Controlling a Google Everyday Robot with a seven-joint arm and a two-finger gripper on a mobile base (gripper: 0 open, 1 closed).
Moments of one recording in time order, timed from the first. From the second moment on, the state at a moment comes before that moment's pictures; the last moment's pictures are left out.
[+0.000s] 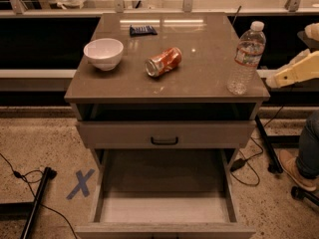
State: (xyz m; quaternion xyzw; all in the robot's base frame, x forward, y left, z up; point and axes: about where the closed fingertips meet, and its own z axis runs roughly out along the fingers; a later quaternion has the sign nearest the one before) arm 0.549 -0.283 0.969 -0.40 0.80 0.09 0.45
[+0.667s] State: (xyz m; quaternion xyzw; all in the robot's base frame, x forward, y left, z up) arm 0.596 -0.267 0.958 -0.35 0.77 0.15 0.51
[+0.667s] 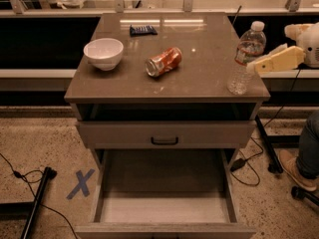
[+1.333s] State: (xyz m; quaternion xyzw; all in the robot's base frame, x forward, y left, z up) arm 0.632 -0.252 0.944 -0.34 0.75 0.16 0.55
